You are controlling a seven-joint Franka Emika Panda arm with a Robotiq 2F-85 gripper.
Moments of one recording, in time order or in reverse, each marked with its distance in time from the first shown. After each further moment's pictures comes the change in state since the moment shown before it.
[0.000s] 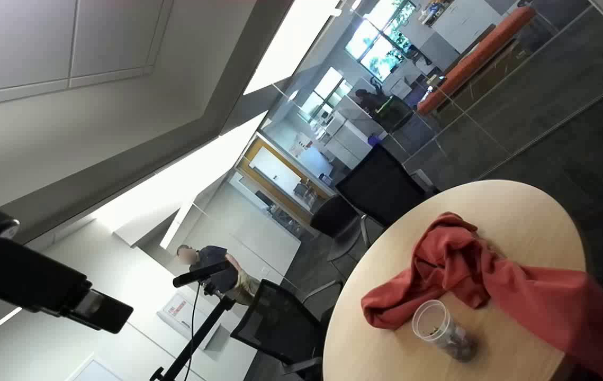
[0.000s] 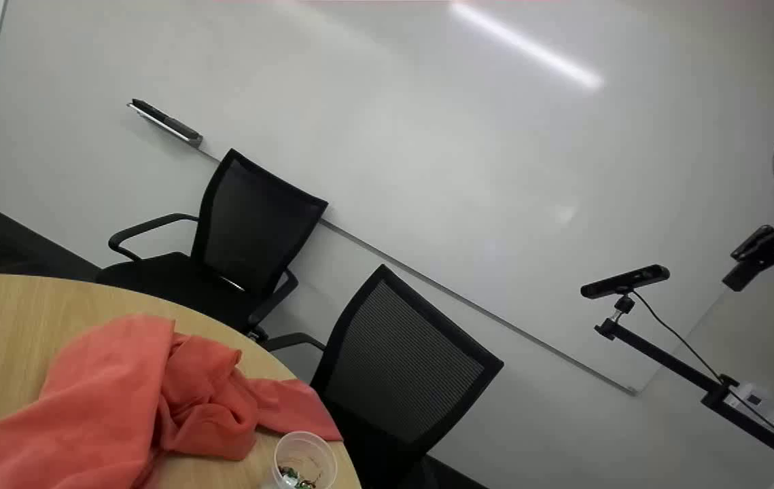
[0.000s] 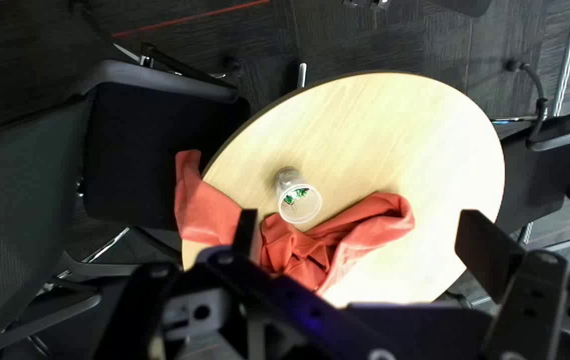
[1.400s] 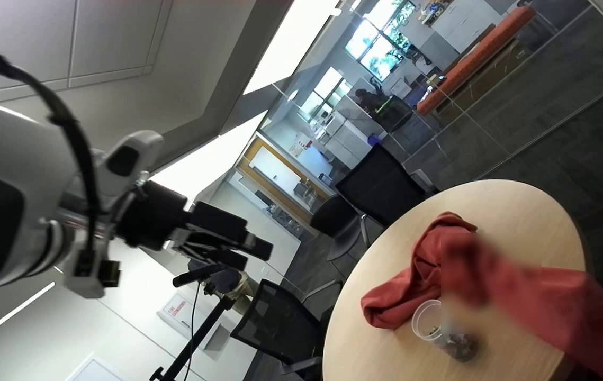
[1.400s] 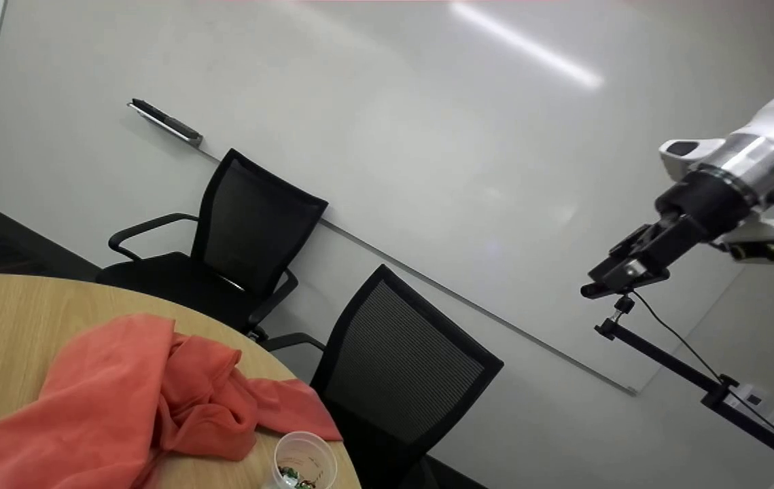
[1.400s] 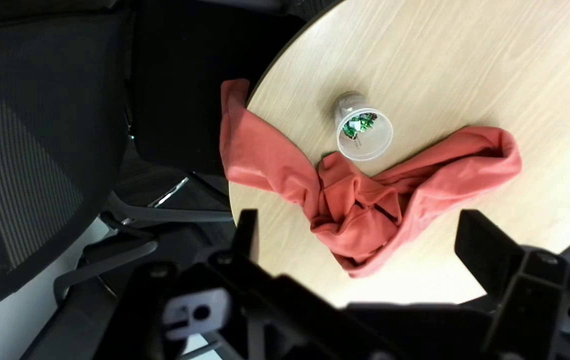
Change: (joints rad) arm 0.050 0.354 0.183 -0.066 0.037 0.585 0.192
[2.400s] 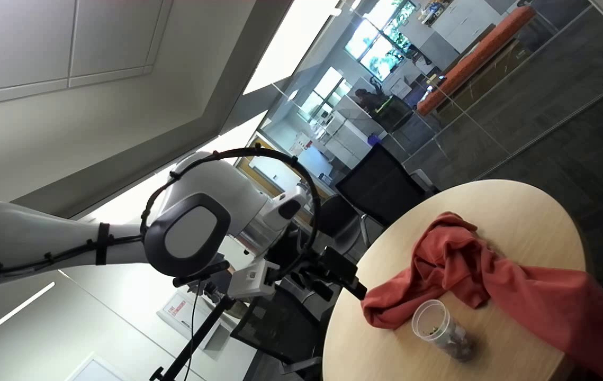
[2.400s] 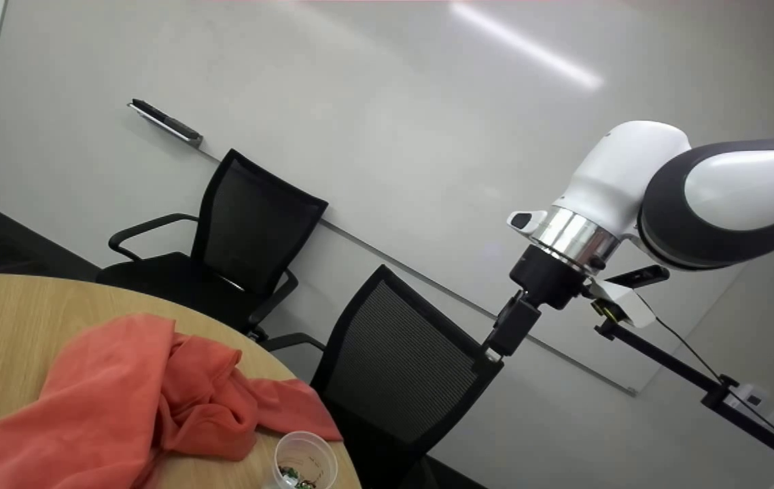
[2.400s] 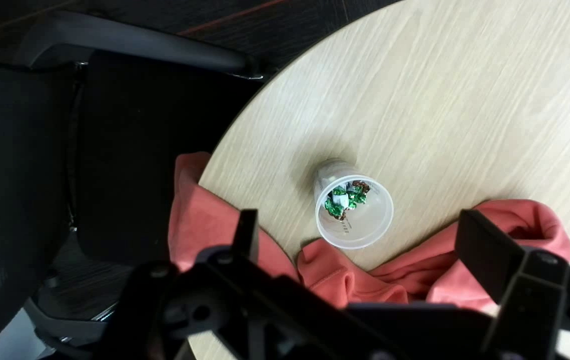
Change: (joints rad) arm 0.022 0.575 0.136 0.208 0.080 0.121 0.084
